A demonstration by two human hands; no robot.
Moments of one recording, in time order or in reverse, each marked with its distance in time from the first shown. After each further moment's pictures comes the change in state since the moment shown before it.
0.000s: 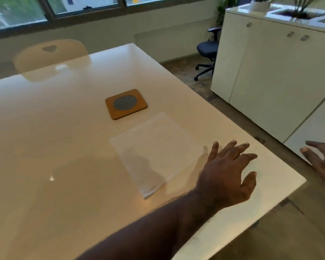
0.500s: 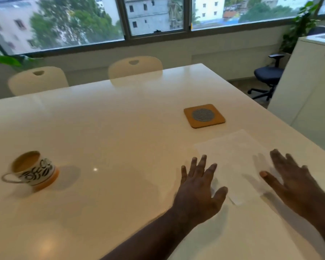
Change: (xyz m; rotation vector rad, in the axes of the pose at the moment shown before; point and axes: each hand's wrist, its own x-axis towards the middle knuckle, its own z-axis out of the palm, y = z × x) left_hand -0.184 -0.119 -0.143 0.152 0.099 -0.499; right_hand -0.153 -0.385 -0.062 0.089 -0.346 -0.549
